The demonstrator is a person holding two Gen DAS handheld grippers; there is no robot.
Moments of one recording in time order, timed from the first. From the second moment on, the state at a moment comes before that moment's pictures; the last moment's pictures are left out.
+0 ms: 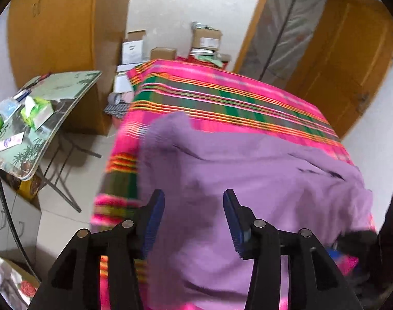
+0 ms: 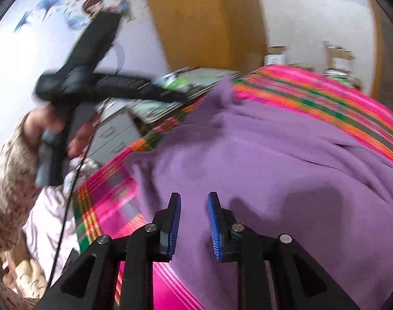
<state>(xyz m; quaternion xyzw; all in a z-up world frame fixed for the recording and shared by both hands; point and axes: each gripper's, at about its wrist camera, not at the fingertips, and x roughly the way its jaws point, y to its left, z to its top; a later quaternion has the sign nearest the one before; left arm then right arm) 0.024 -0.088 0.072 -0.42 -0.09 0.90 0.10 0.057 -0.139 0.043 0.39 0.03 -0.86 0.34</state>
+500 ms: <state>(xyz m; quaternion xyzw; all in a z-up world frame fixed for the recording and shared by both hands) 0.028 0.113 0.071 -0.44 -0.07 0.84 0.30 0.135 0.129 0.053 0.33 -0.11 -0.94 0.05</state>
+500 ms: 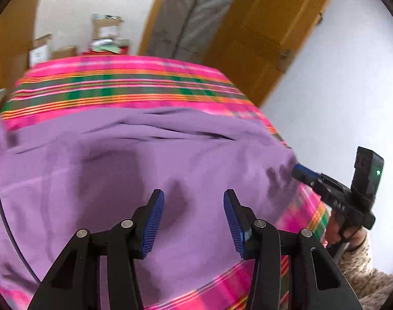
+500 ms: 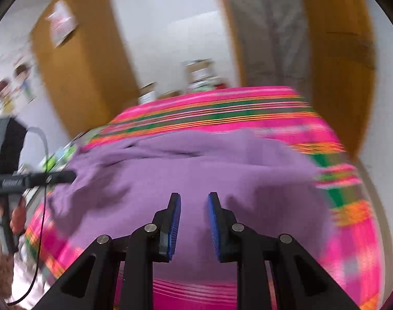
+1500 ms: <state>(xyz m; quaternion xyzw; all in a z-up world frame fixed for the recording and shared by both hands) -0.151 0.228 0.012 -0.55 -0.21 0.73 0.34 0.015 0.254 -0.004 0.41 -0.24 -0.87 0.09</state>
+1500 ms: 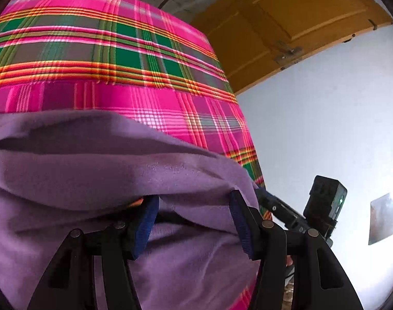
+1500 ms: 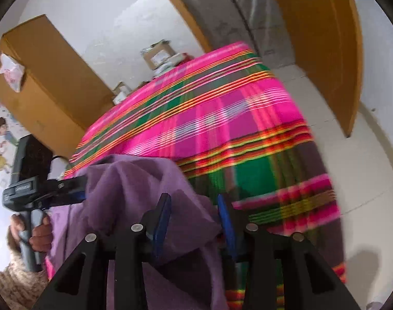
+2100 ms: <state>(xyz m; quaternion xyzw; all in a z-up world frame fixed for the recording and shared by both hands) -0.189 0.217 0.037 -0.48 -0.23 0.78 0.33 -0.016 0.245 0.080 0.31 -0.15 -0.94 0.09</state>
